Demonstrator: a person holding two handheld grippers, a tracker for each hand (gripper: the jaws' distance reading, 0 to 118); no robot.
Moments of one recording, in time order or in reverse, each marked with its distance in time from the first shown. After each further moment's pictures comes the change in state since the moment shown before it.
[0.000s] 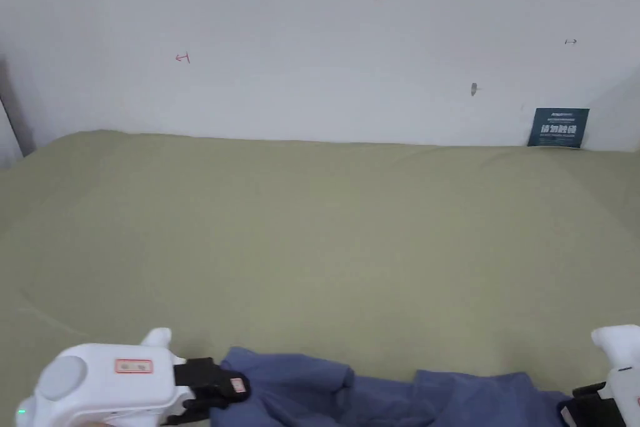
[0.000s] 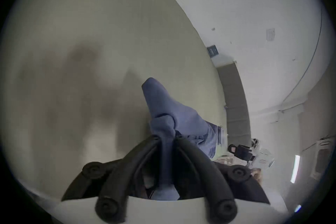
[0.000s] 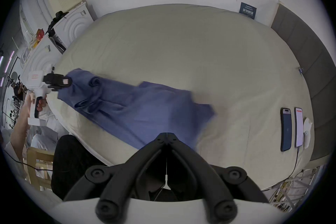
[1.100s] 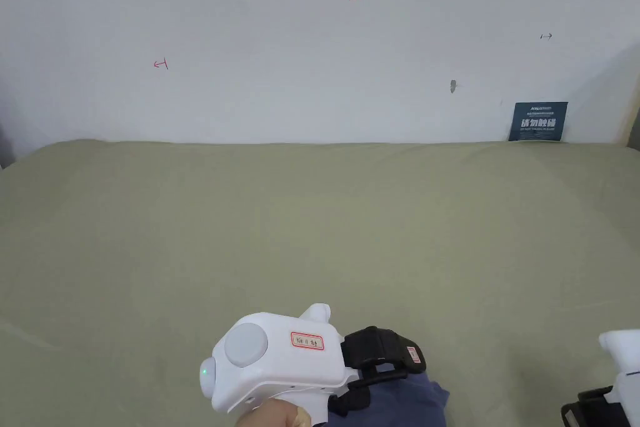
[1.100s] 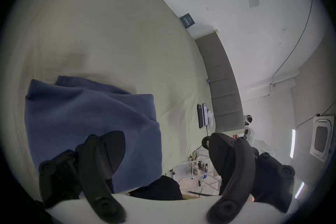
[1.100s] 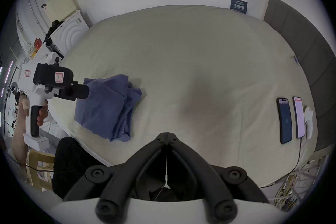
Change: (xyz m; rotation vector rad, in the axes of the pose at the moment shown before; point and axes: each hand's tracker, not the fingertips) left arm 0.163 -0.064 -0.144 -0.196 -0.148 -0.139; right arm 0.031 -0.019 0.007 0.018 0.004 -0.069
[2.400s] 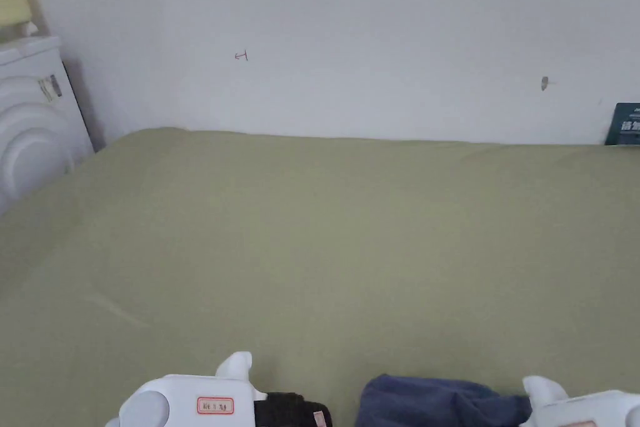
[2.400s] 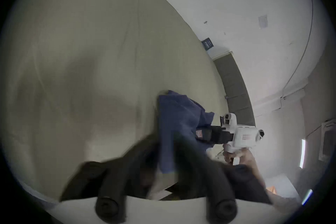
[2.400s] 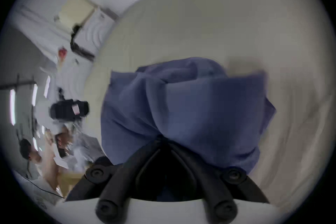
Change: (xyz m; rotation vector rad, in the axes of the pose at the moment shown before) left arm -0.132 -0.022 0.128 0.126 0.080 0.038; right arm -0.072 0.015 -0.173 -0.117 0.494 -0.187
